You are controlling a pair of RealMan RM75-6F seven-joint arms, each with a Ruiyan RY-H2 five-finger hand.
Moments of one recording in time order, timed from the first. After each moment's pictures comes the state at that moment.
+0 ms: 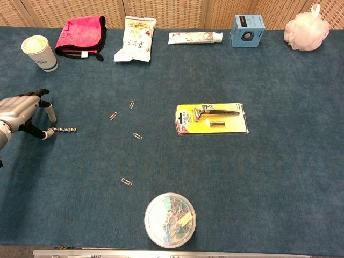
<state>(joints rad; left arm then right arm) -0.50 -1.47 -0.03 -1.57 0.76 1.14 0.54 0.00 -0.92 0.07 -1.70 -1.45 1.49 0.14</state>
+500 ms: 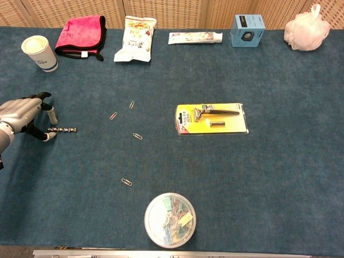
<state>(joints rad) -0.50 -1.49 -0.04 -1.54 0.74 1.11 0.55 0.00 -0.91 0.07 -1.70 -1.45 1.49 0.15</state>
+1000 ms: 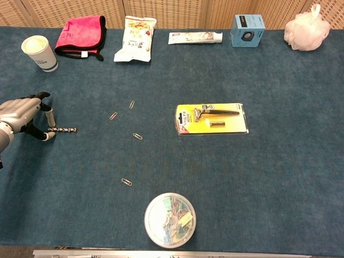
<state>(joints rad) -0.49 -1.49 -0.05 -1.53 0.74 1.10 0.55 0.00 -0.92 0.07 -1.70 -1.46 1.50 0.14</state>
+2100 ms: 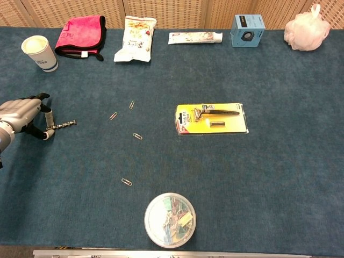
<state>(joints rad) -0.50 -1.50 -0.06 -1.53 0.70 1.09 0.60 -0.01 -0.91 0.07 -1.70 -1.46 1.50 0.15</state>
